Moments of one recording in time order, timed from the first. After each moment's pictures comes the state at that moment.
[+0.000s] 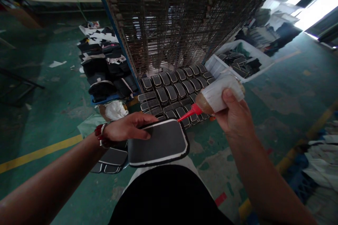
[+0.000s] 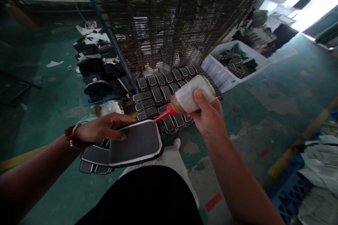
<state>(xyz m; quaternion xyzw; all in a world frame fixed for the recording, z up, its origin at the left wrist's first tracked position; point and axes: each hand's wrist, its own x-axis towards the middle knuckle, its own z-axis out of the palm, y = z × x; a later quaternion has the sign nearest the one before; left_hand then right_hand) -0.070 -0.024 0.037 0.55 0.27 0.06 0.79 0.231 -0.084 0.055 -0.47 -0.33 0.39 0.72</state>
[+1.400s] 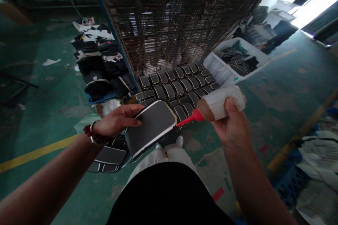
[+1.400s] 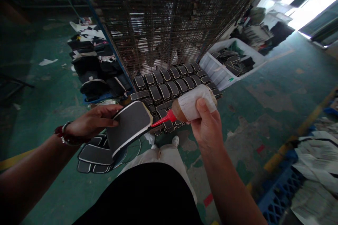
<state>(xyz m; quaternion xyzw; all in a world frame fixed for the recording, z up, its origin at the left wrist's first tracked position) -0.082 -0.018 0.019 0.47 0.35 0.22 0.78 0.224 -0.112 0.039 -0.47 -0.26 0.40 0.74</state>
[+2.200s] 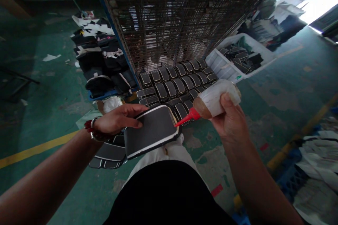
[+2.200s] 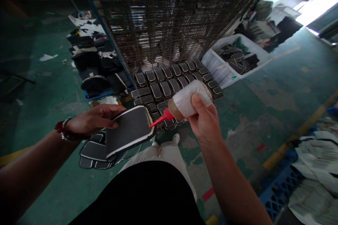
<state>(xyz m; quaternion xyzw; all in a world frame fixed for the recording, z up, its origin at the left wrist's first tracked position) -0.085 -0.008 0.019 0.47 0.33 0.14 0.81 0.224 -0.093 0.035 -0.48 -0.28 0.44 0.70</state>
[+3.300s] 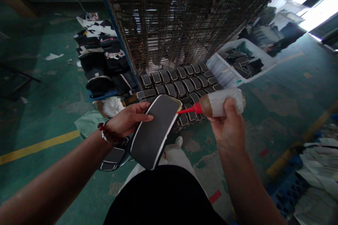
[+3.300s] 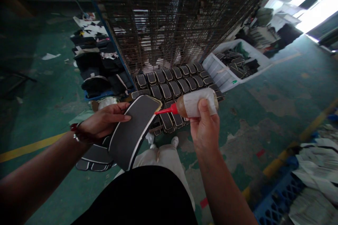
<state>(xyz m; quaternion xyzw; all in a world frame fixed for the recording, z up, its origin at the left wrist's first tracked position) -0.050 -0.019 0.016 0.30 0.38 0.25 0.84 0.222 -0.090 0.021 -0.49 -0.20 0.35 0.77</state>
